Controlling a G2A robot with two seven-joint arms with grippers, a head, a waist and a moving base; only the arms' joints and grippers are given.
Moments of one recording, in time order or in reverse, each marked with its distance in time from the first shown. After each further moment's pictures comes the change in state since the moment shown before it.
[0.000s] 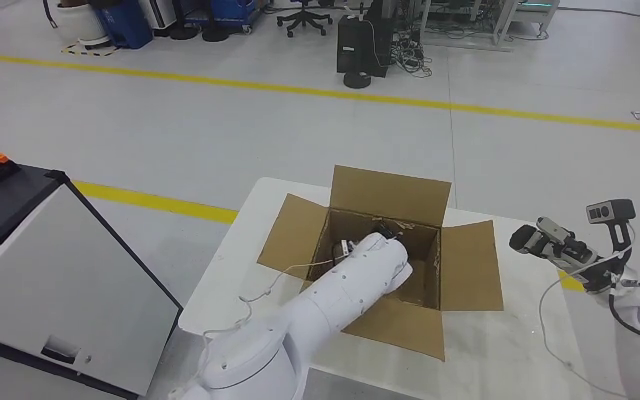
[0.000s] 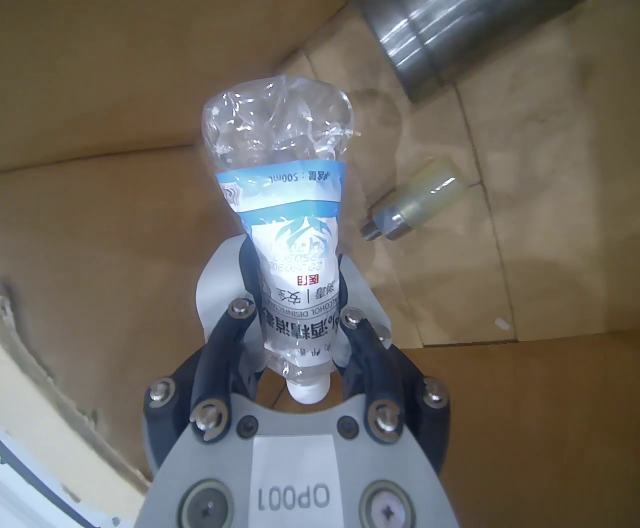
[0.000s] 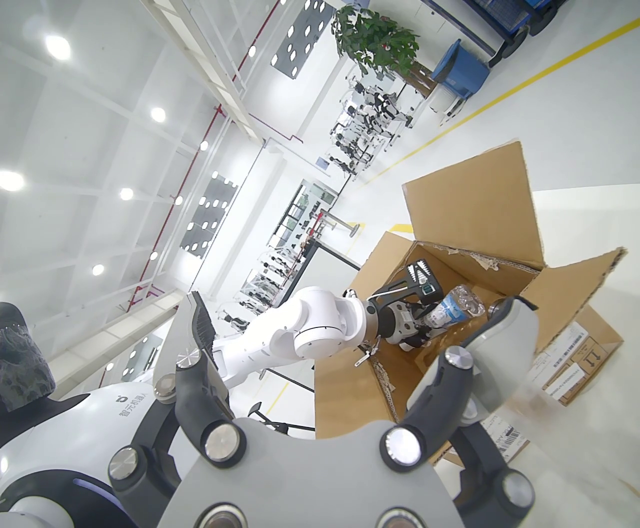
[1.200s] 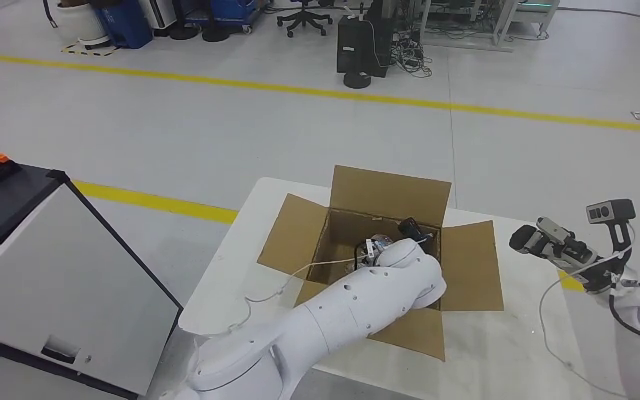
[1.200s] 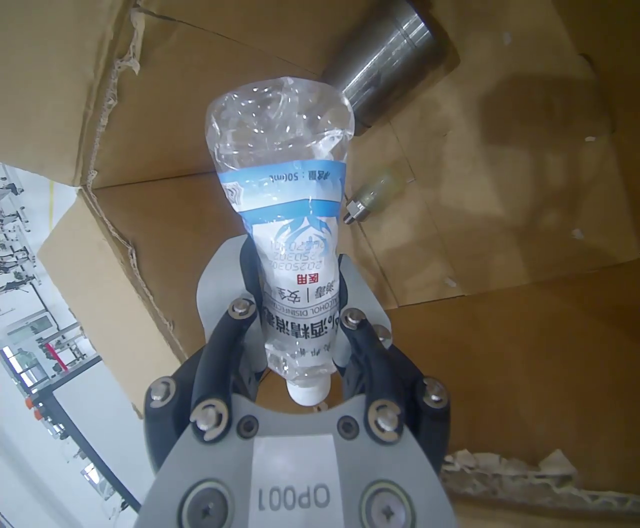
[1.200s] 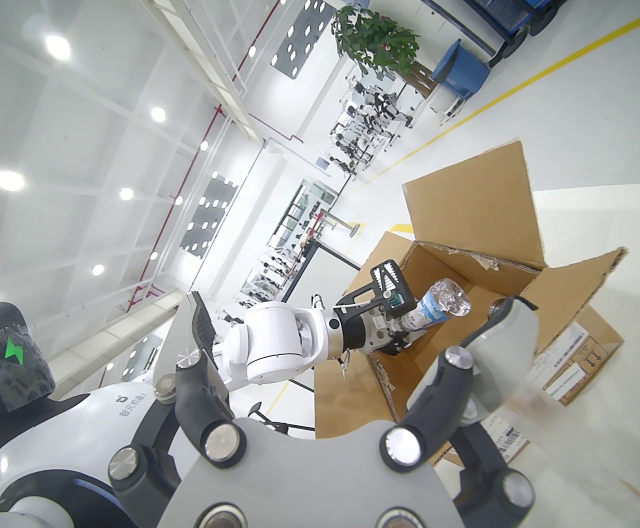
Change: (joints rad) left arm 0.075 0.077 -0.013 -0.405 0.209 0.065 -0.223; right arm 0.000 0.000 0.000 0.000 0.000 0.000 0.000
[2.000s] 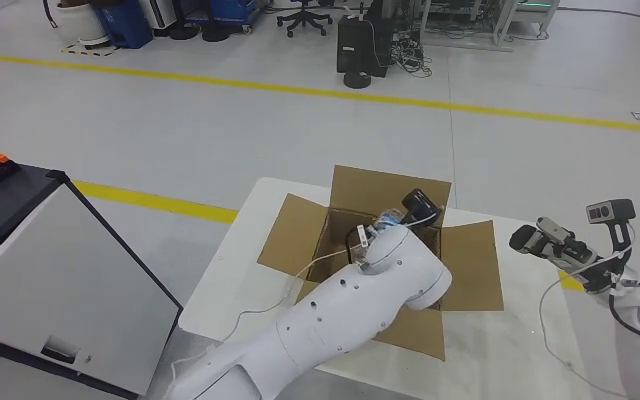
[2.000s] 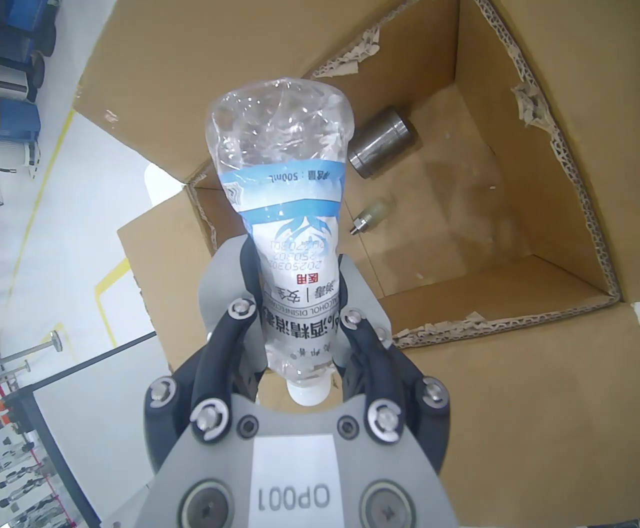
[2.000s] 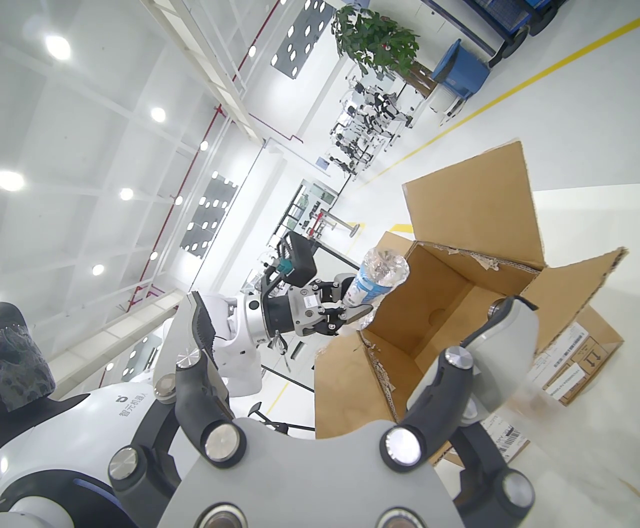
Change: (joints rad) left arm 0.174 0.107 -0.255 -0.589 0.288 -0.072 -0.210; right arm 0.000 0.000 0.000 0.000 0.000 0.000 0.000
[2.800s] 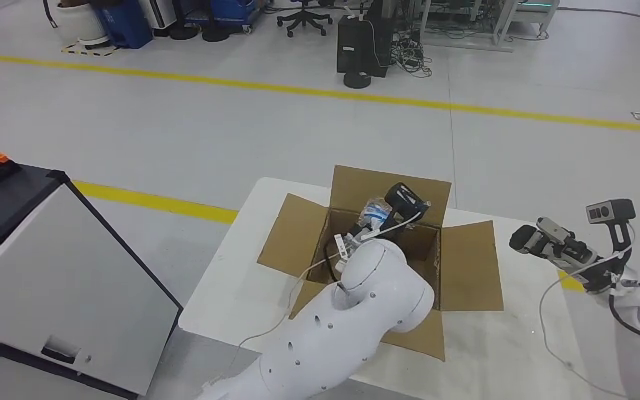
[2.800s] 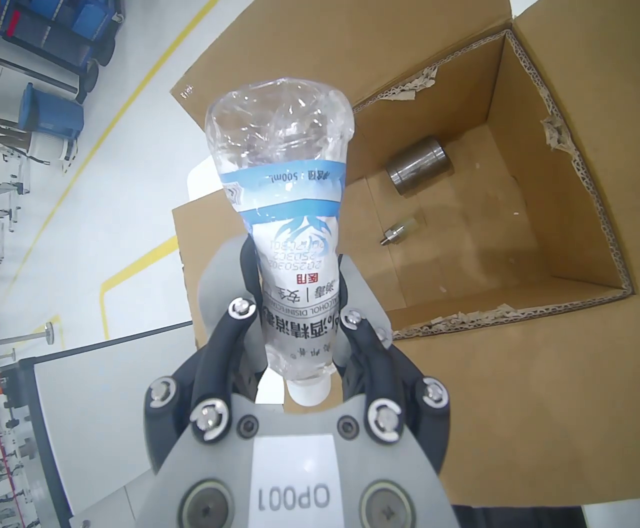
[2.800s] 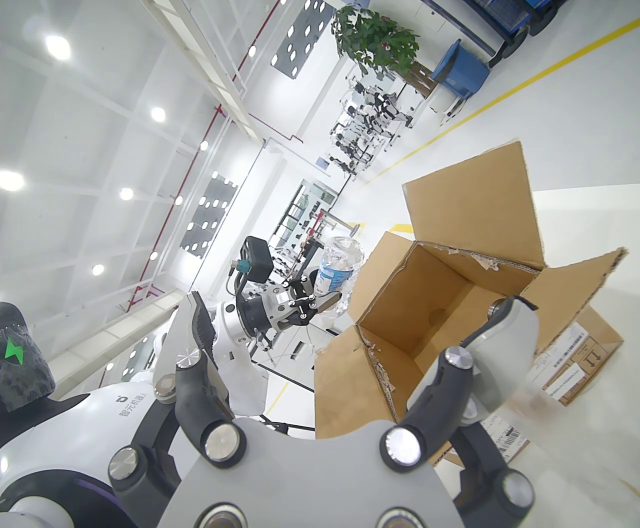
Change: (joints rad) left arm 0.185 0.004 -0.090 -0.245 0.241 -0.066 0.000; right arm 0.000 0.000 0.000 0.000 0.000 0.000 0.000
